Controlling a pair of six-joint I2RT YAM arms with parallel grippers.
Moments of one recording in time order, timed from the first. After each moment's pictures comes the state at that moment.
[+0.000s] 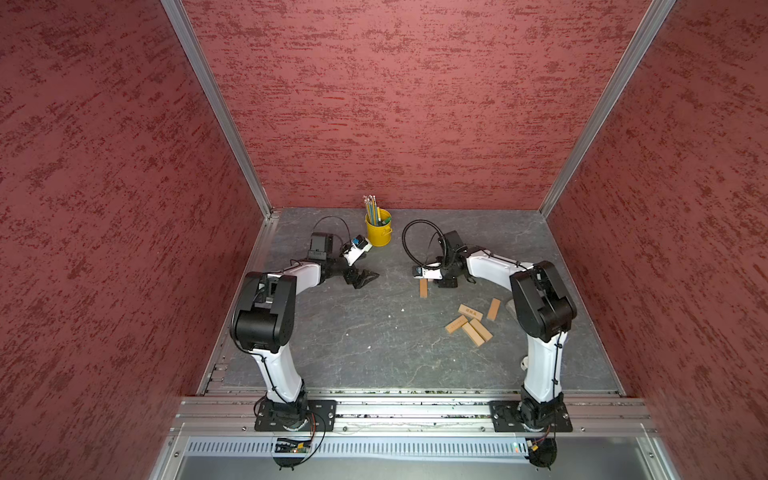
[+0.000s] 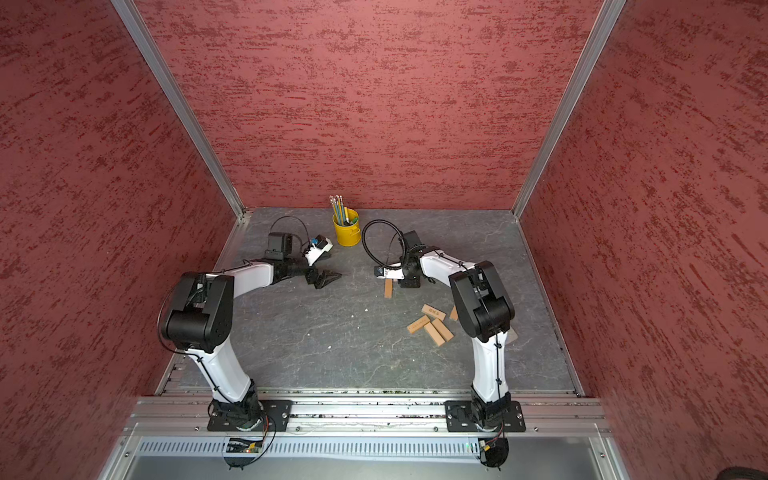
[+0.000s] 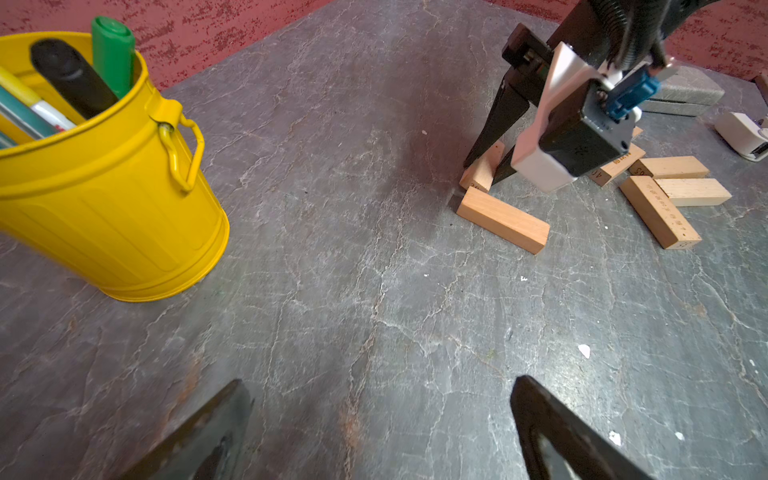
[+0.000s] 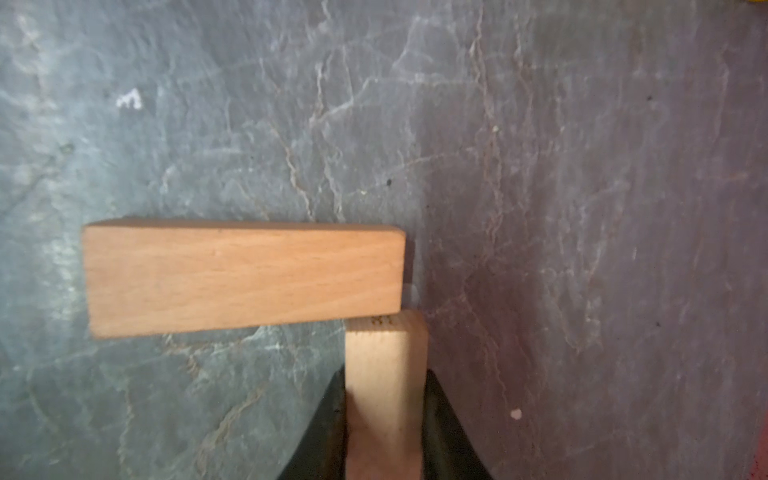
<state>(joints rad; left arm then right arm) -0.11 1.83 1.03 -0.01 0.82 0.58 0.40 2.02 1.36 -0.46 -0.16 -1.19</state>
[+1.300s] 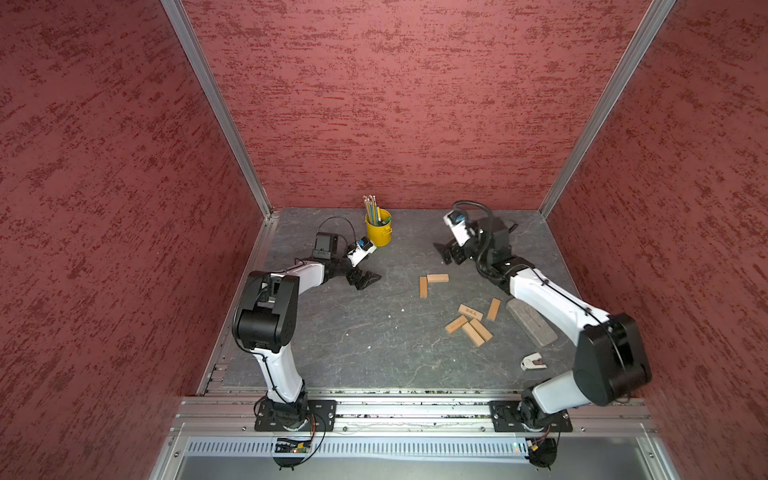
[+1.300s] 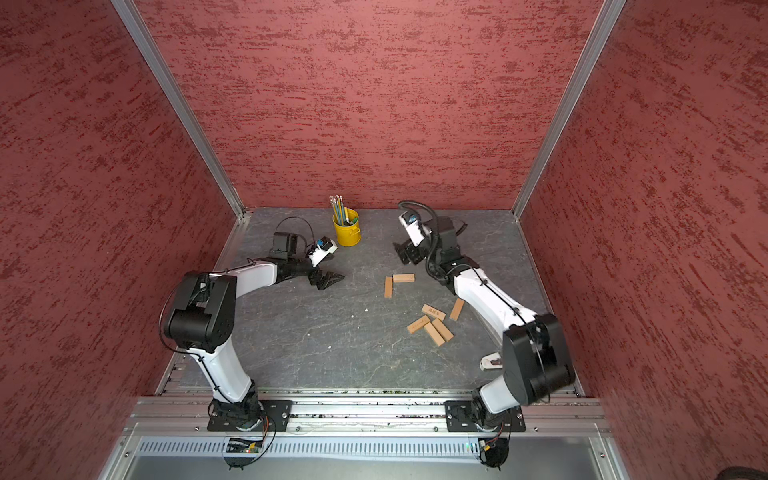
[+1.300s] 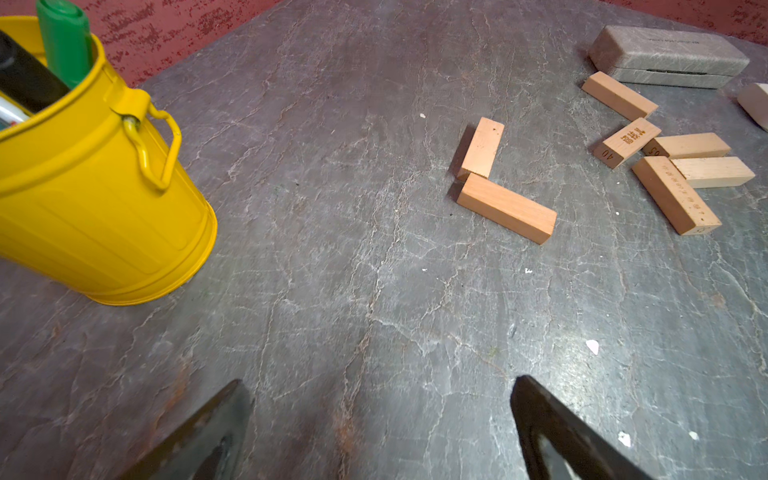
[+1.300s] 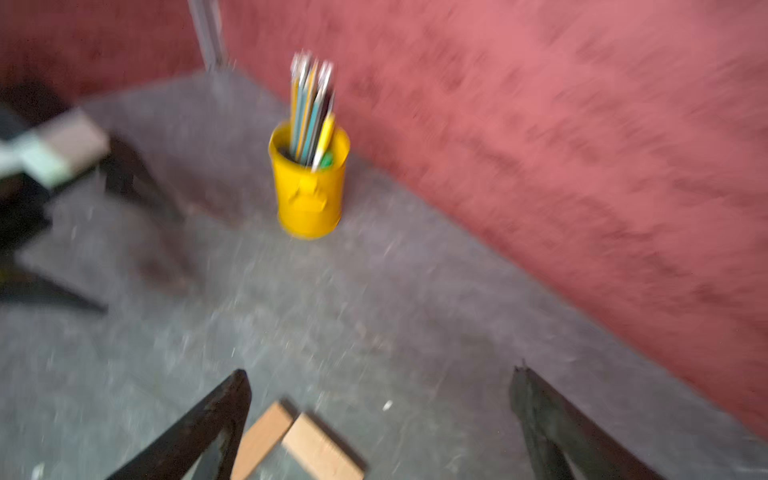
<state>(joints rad) -0.15 1.84 1.06 -0.05 0.77 0.61 0.33 1.42 1.10 0.11 -0.16 -0.21</state>
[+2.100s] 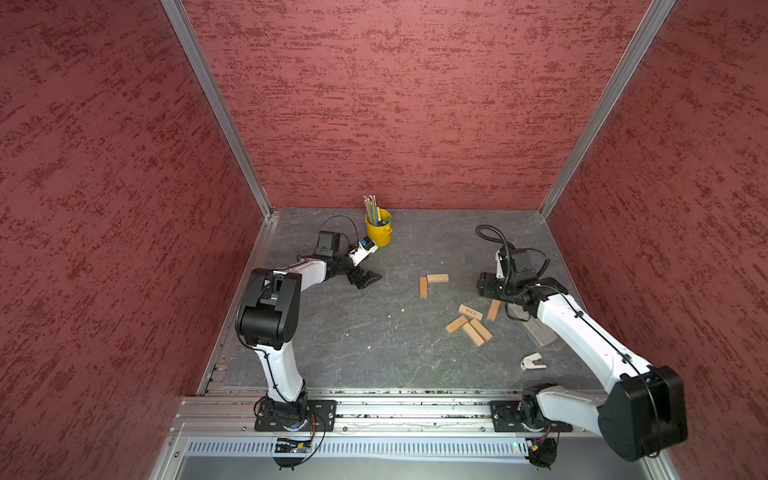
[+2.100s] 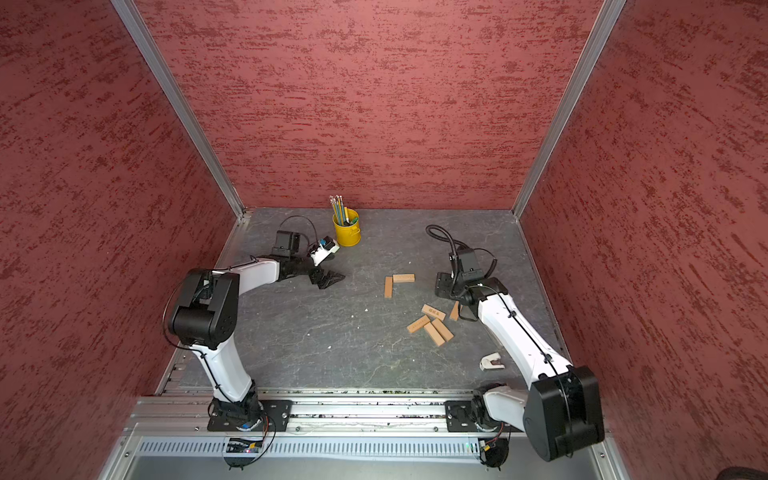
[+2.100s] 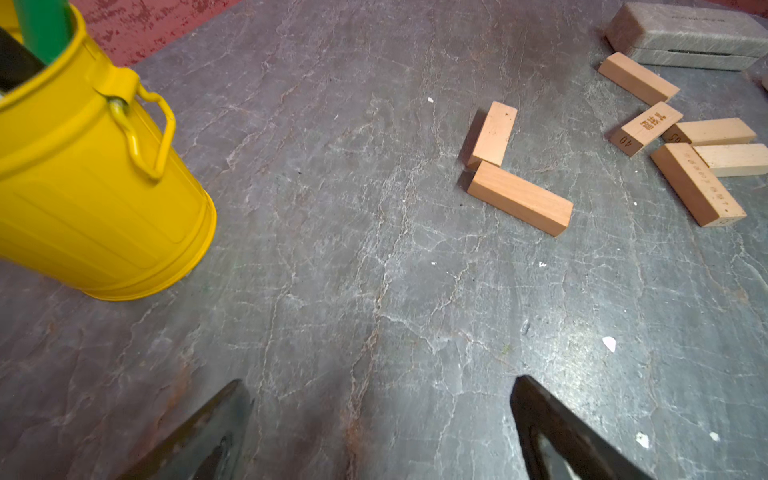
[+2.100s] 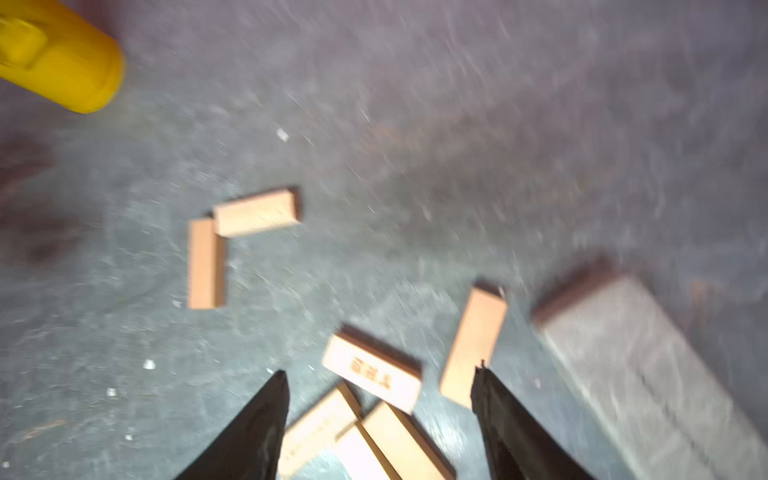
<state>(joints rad) -0.16 1.87 1.09 -0.10 0.74 0.63 0.23 1.22 0.84 -0.63 0.04 0.46</state>
